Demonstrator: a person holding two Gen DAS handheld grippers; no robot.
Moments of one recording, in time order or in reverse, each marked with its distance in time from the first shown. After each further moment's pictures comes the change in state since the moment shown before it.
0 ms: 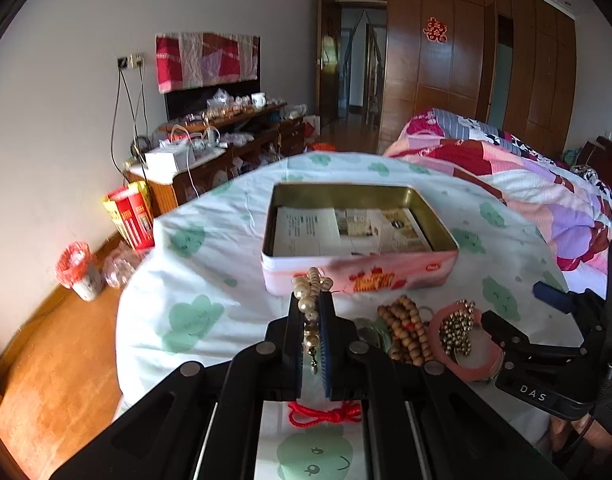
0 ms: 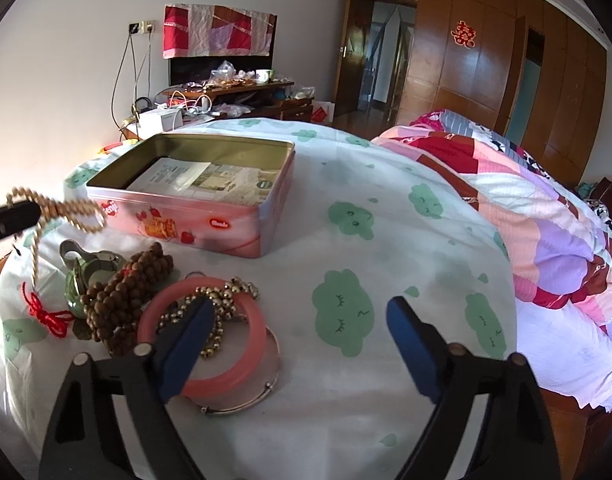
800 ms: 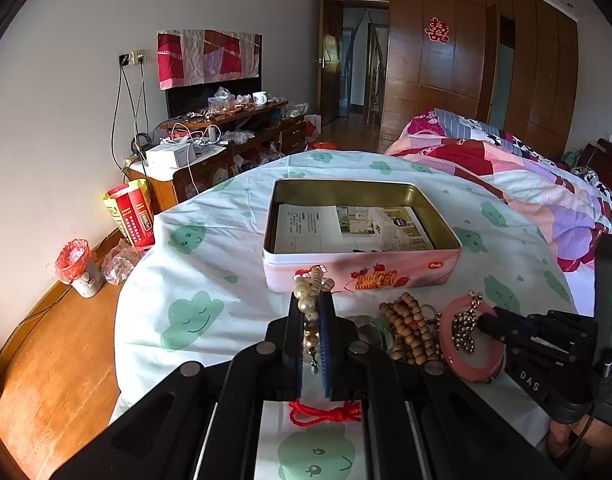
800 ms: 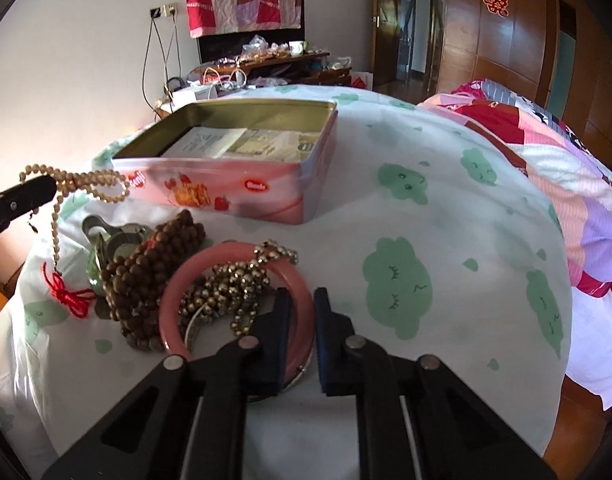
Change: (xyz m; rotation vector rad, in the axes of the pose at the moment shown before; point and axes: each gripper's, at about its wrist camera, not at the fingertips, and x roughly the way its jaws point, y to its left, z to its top) left arm 0.007 0.001 -0.005 -0.012 0.013 -0.006; right arm 0.018 0.002 -0.008 0.015 0.101 0.177
